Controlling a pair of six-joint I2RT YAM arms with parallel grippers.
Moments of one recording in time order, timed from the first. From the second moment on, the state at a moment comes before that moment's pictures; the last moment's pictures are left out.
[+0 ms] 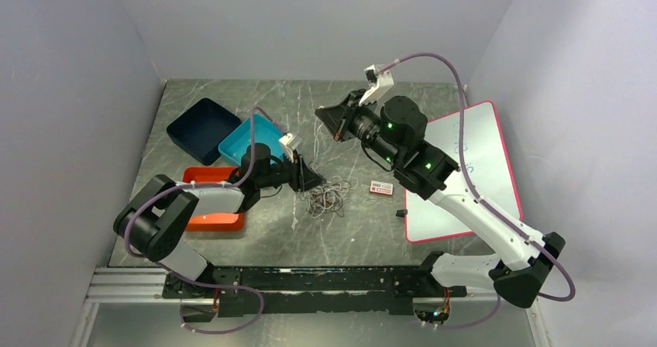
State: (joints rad) left arm -0.60 1.55 0.59 0.75 0.60 -0.50; right arm 0.82 1.19 1.30 -0.13 0.07 0.46
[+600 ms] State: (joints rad) left arm -0.63 1.60 0.52 0.83 0.58 -0.52; right arm 0.81 1.17 1.39 -0.18 0.10 0.36
